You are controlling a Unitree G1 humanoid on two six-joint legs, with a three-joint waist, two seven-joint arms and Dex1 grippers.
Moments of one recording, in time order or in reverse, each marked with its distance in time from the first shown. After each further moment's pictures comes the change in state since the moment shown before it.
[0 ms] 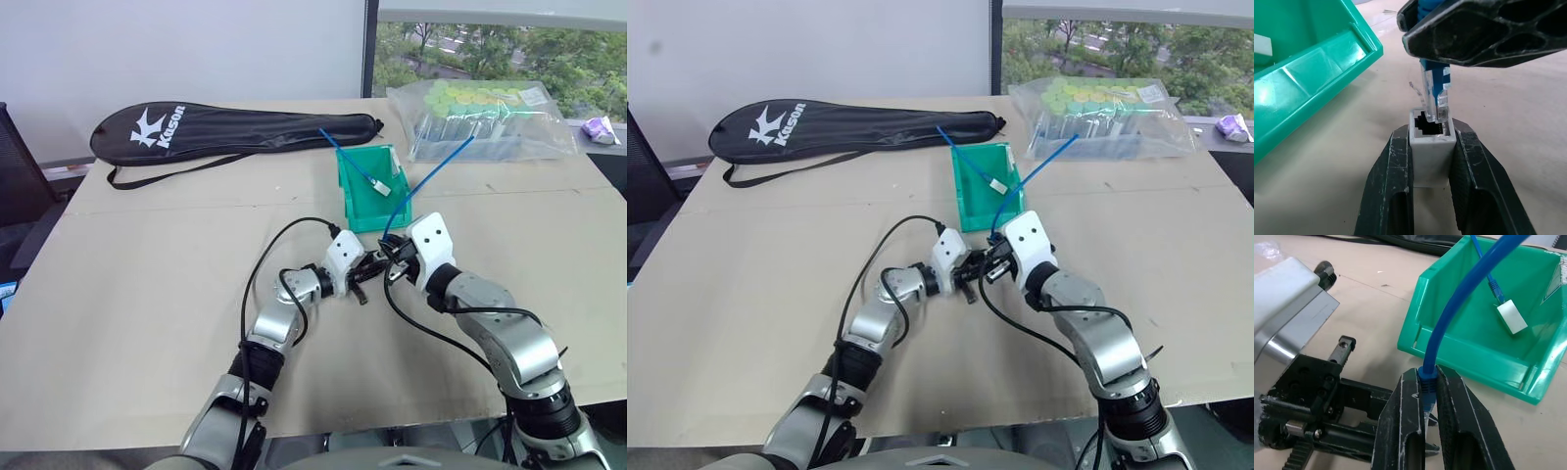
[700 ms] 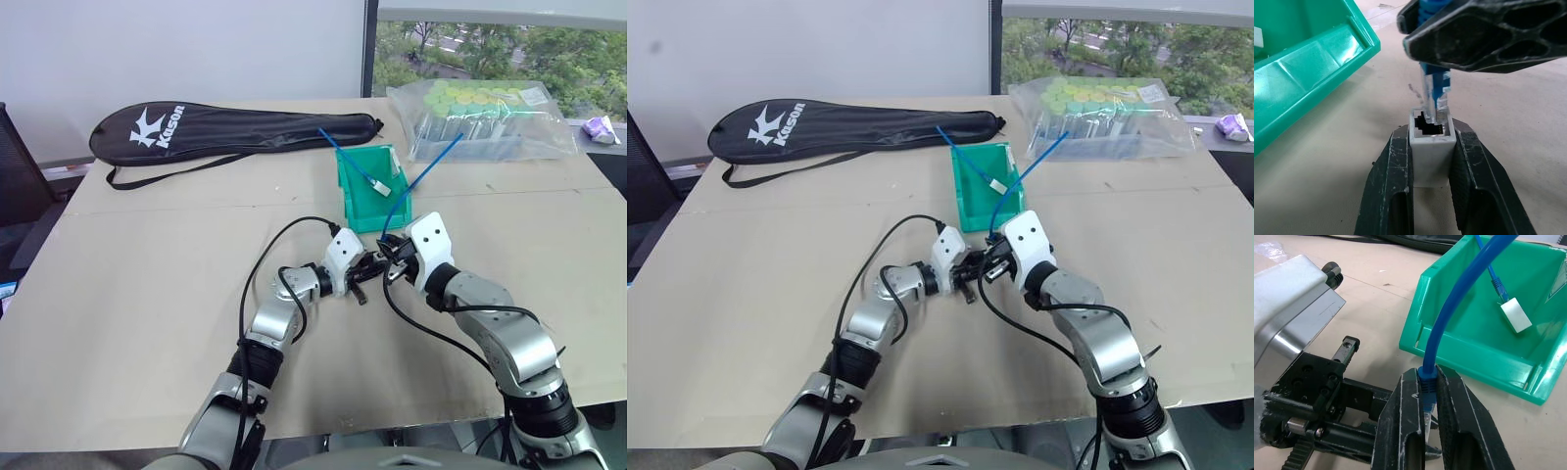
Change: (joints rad) left arm -0.009 0.003 0.000 -0.020 -0.002 0.053 -0.016; right arm -0.007 -0.004 -0.006 0.030 0.001 -0.021 0.036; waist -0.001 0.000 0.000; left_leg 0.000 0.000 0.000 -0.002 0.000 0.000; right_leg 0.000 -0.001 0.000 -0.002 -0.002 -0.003
